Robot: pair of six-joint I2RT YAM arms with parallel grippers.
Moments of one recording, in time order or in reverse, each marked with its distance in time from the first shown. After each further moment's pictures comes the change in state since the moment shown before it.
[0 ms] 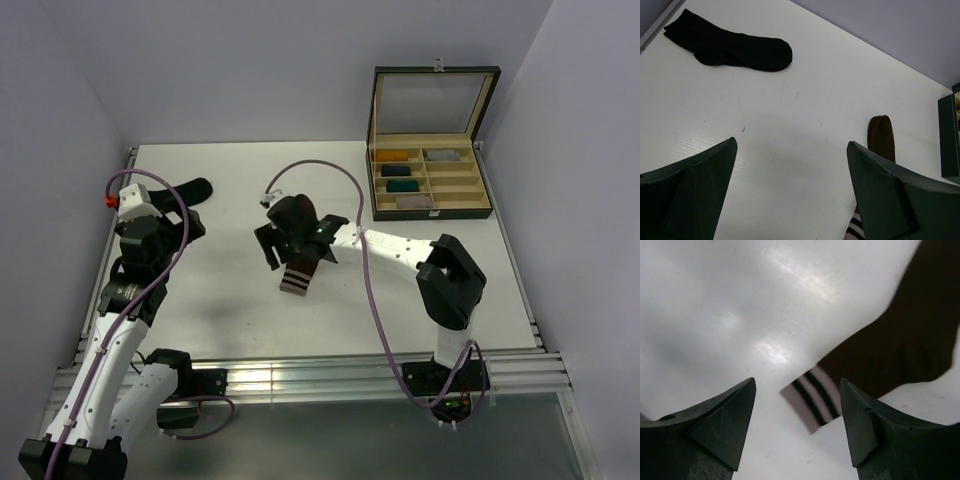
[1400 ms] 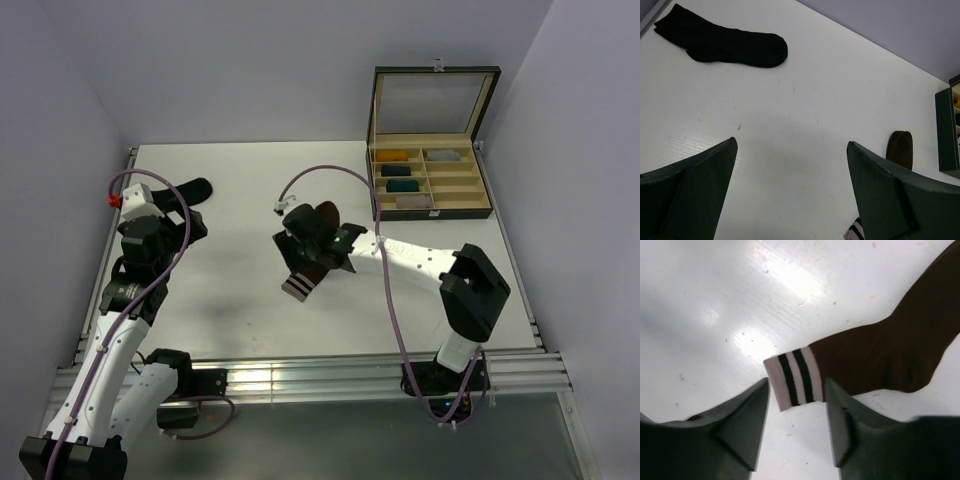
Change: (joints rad) left arm 0.000 0.007 -0.010 0.010 0.027 0.000; right arm -0.035 -0.128 -0.146 0.008 0.052 -0.077
